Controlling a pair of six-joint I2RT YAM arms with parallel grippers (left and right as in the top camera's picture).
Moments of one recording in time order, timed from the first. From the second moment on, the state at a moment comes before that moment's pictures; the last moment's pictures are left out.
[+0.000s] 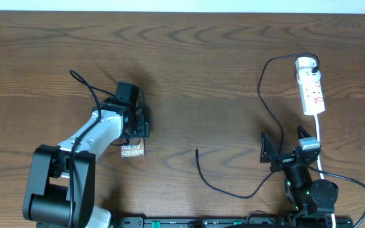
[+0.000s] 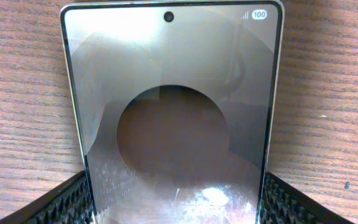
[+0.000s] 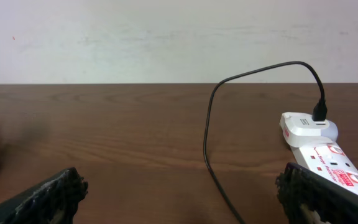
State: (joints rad) left arm -0.20 1.68 0.86 -0.57 -0.02 -0.27; right arm -0.03 0.02 0.01 -0.05 -0.24 0.09
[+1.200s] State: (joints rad) left arm -0.20 1.68 0.86 -0.57 -0.01 -0.27; right arm -0.03 0.02 0.01 -0.05 -0.24 0.09
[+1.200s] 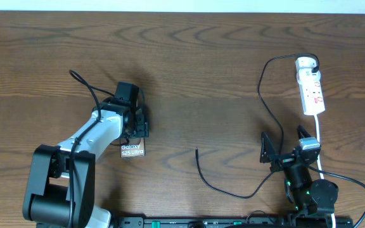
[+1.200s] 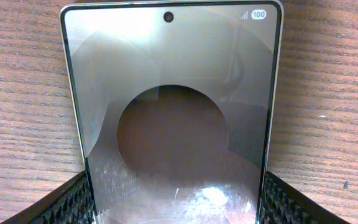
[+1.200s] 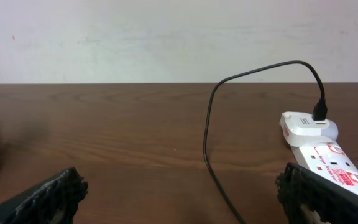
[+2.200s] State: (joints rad) left arm -0.20 1.47 0.86 -0.56 0.17 -0.31; right arm -0.03 0.02 0.01 -0.05 -0.24 0.09
